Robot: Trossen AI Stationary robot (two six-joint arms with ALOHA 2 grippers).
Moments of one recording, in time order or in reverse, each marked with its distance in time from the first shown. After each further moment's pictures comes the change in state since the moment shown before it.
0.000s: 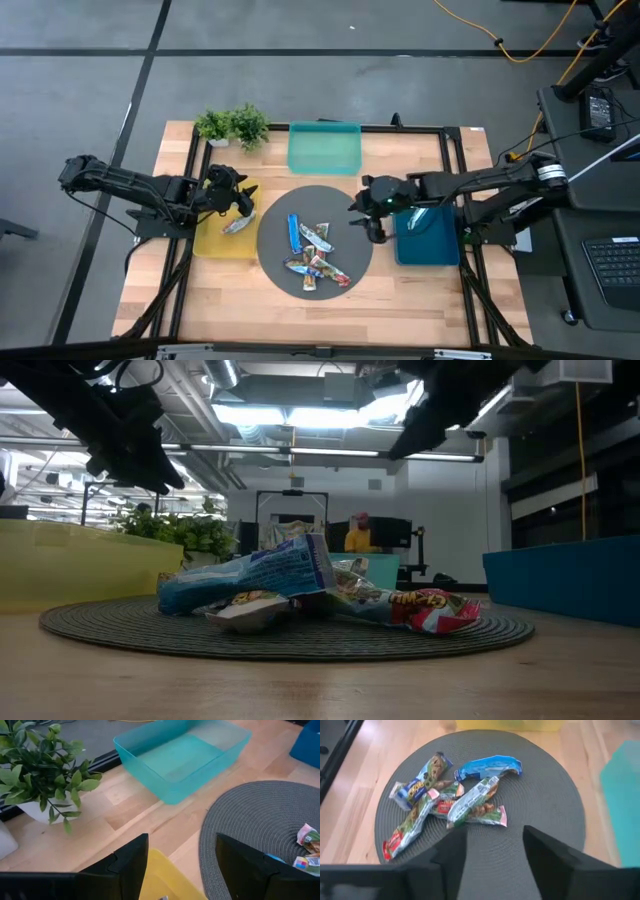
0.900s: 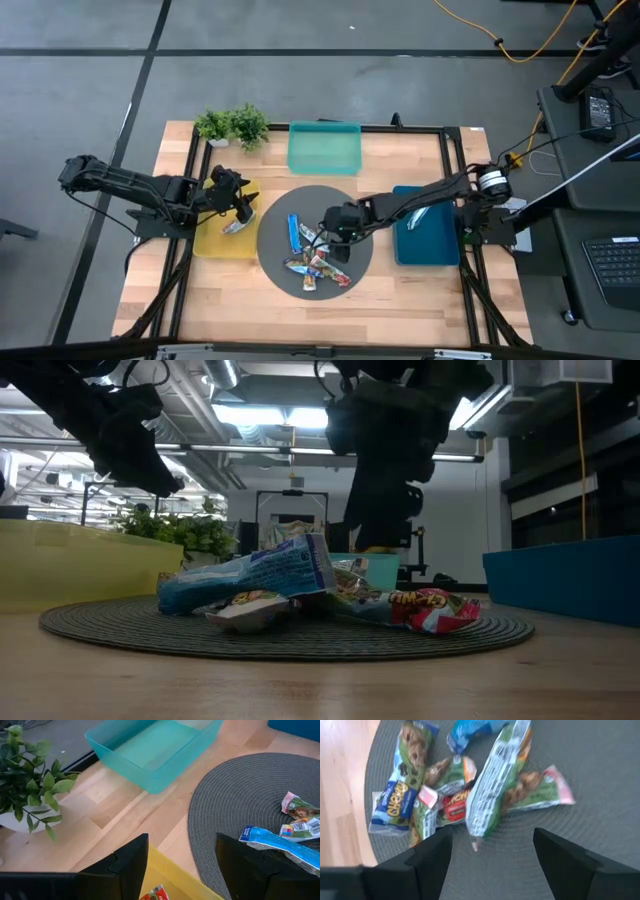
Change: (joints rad) left arm -0.002 0.000 0.000 0.000 0.106 0.133; right arm 0.083 0.459 0.250 -0.082 -0.017 0.468
